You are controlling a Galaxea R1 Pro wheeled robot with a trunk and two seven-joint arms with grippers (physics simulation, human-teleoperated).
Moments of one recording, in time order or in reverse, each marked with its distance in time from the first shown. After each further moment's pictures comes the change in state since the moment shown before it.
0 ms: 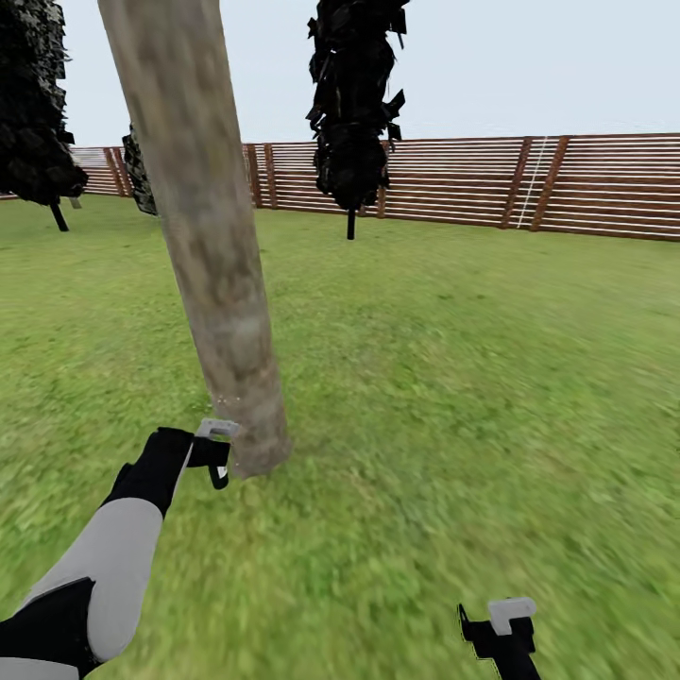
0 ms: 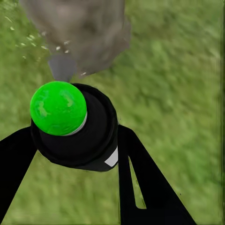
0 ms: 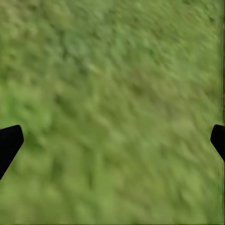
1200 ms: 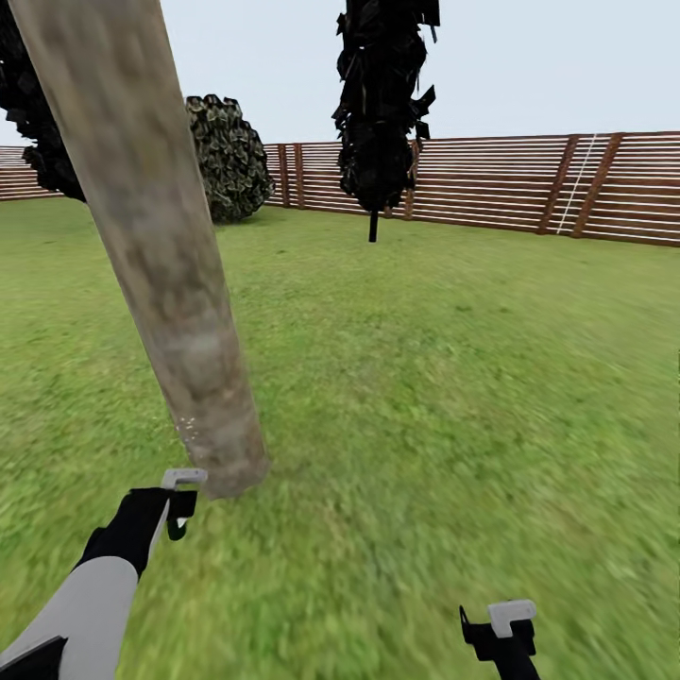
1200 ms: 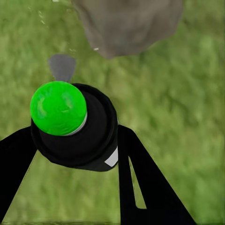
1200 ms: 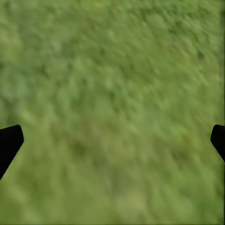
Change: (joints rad) left arm 0.166 0.043 0.118 0.044 0.069 -0.141 0.251; right arm 0.005 0.000 0.000 0.001 0.000 0.000 -0.001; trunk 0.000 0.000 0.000
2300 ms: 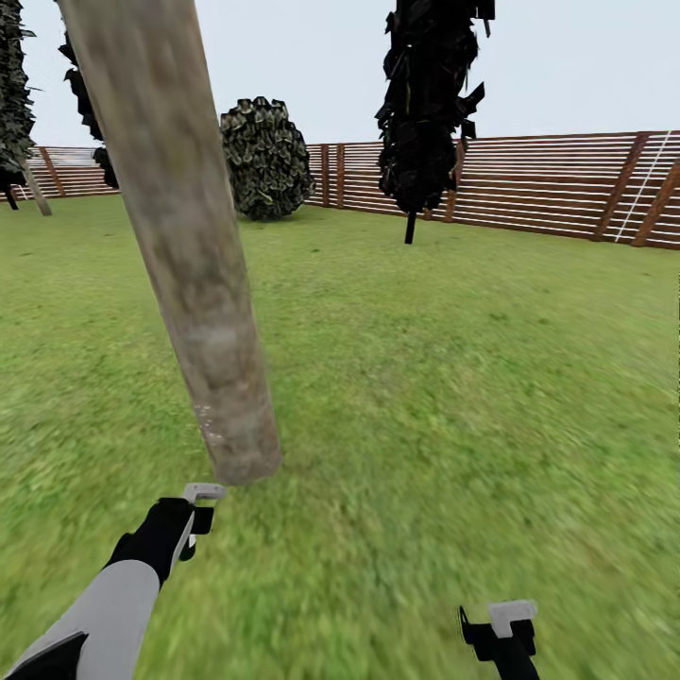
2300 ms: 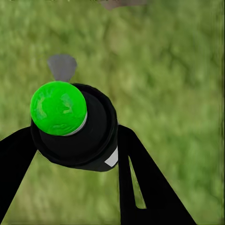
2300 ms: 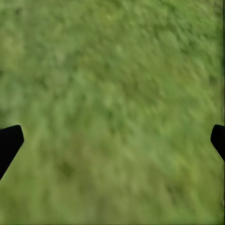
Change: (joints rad) left arm -0.003 -0.055 -0.021 0.102 -0.038 0.003 0.102; right arm 0.000 0.000 0.000 0.000 0.000 0.000 0.000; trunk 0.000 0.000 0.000
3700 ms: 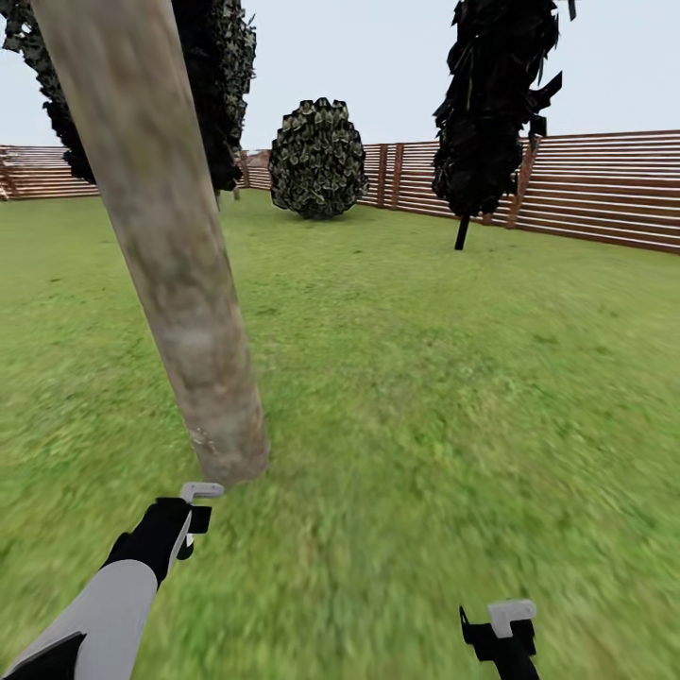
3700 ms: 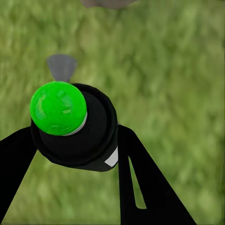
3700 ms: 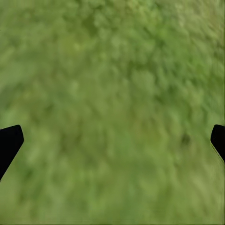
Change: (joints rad) left arm 0.000 0.006 0.006 -0.004 0.003 -0.003 0.000; right arm 0.000 0.000 0.001 0.000 0.000 0.000 0.000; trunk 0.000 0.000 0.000
